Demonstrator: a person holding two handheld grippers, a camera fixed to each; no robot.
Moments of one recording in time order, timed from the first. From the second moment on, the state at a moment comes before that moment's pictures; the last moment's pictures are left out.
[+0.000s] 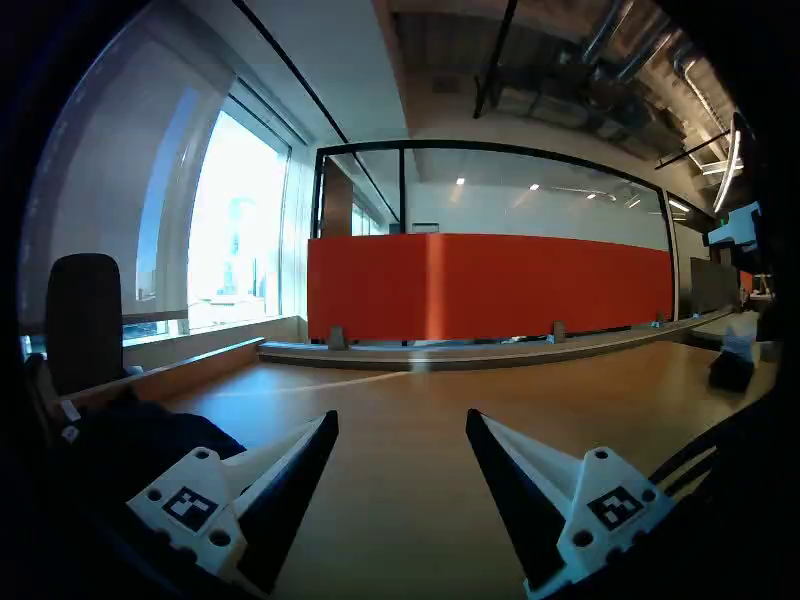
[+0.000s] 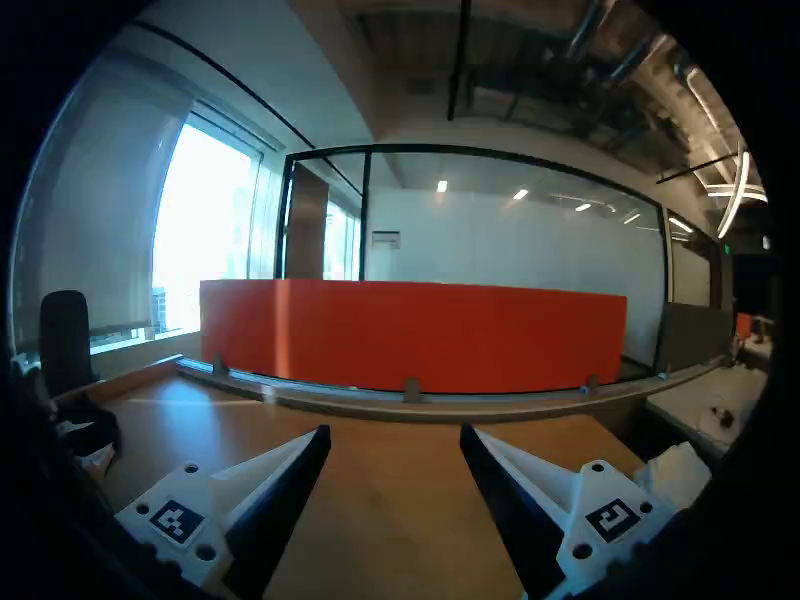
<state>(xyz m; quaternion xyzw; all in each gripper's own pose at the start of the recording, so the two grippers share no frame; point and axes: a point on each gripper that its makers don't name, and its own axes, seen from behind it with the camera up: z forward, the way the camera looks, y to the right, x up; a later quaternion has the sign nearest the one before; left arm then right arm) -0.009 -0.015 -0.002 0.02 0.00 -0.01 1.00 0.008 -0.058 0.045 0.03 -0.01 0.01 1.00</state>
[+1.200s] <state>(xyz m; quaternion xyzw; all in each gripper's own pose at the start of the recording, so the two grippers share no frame) -0.011 -0.013 -0.001 0.01 0.00 -0.01 1.00 -0.033 0.015 0.020 -0.01 0.05 0.05 1.00</state>
